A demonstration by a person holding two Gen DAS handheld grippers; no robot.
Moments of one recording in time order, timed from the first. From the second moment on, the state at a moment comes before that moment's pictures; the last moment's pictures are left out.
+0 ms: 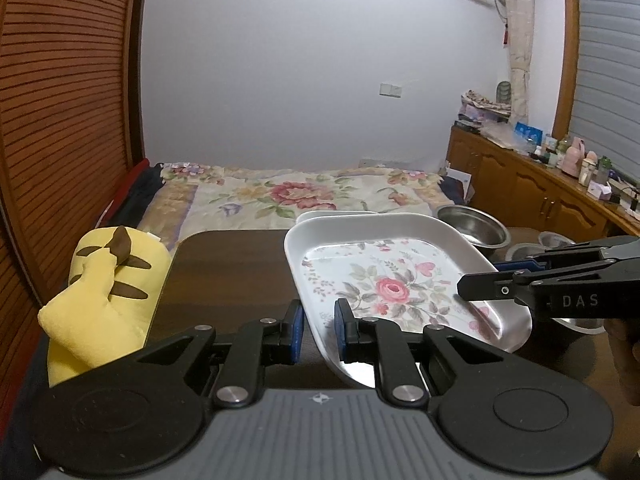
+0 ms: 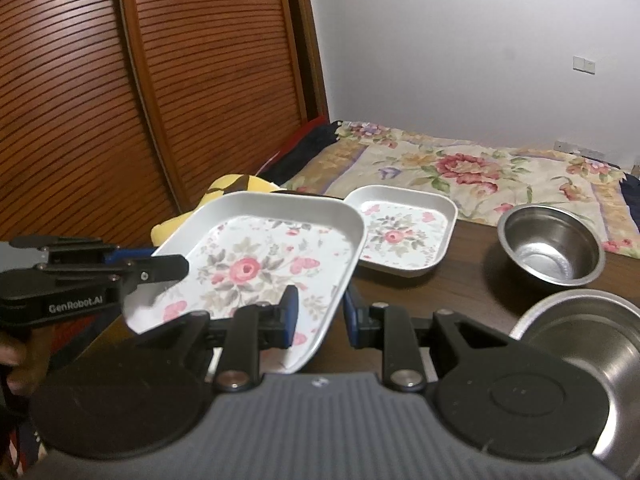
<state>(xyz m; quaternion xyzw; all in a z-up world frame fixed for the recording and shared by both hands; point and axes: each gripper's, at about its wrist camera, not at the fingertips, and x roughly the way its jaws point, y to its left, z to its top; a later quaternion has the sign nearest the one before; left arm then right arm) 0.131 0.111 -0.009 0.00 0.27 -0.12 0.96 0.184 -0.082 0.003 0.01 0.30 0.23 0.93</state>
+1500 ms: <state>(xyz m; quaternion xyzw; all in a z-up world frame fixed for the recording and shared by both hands) 0.070 0.087 -0.049 -0.01 0.30 -0.15 0.94 0.104 -0.112 -0.037 0.04 0.31 0.21 0.93</state>
